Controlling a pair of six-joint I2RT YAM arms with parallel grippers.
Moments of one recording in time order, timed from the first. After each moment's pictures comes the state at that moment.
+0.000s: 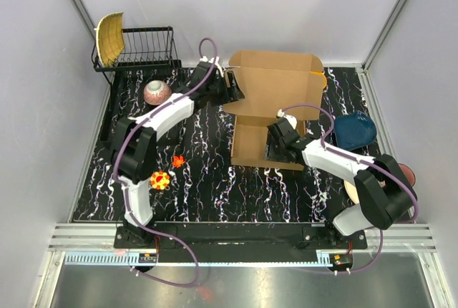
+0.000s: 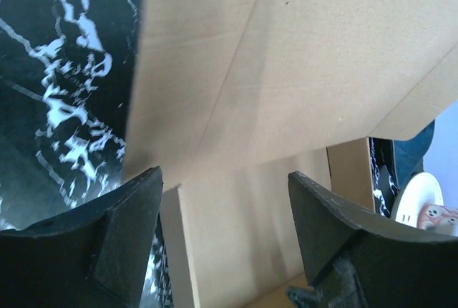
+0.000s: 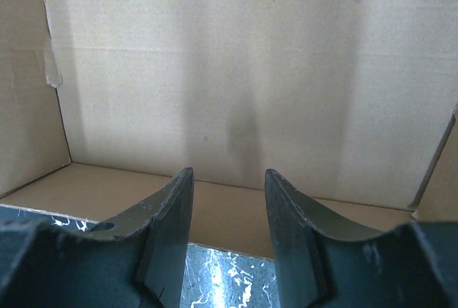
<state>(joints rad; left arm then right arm) -0.47 1.98 1.58 -0.21 0.21 -0.61 0.62 1.48 0.84 -0.33 0.18 0.68</state>
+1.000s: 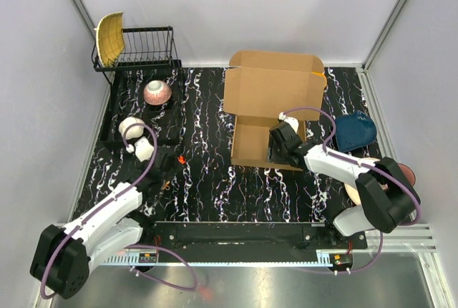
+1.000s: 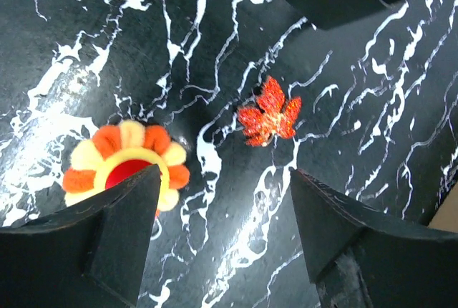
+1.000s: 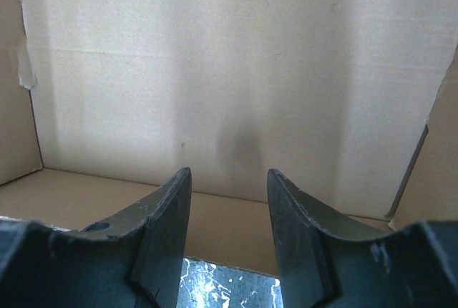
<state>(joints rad) -0.50 0.89 0.43 -0.48 -0.48 -1.03 0.62 1.45 0.76 -0.25 0.23 0.63</state>
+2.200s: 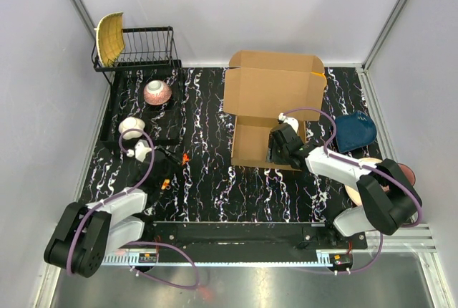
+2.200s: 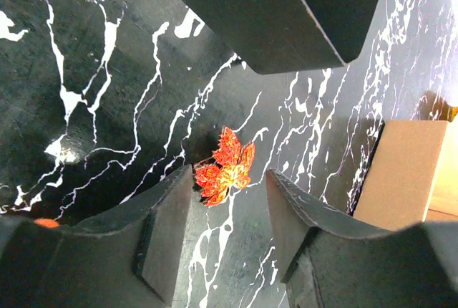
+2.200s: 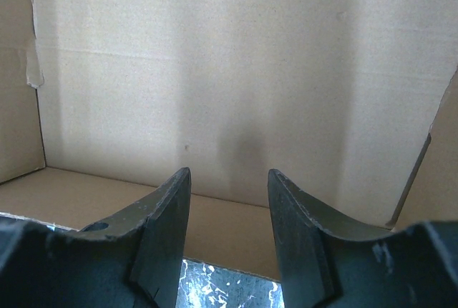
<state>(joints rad) -0.30 1.08 0.15 0.34 -0.22 -1.06 0.62 1.43 0.73 -0.21 0.22 0.61</state>
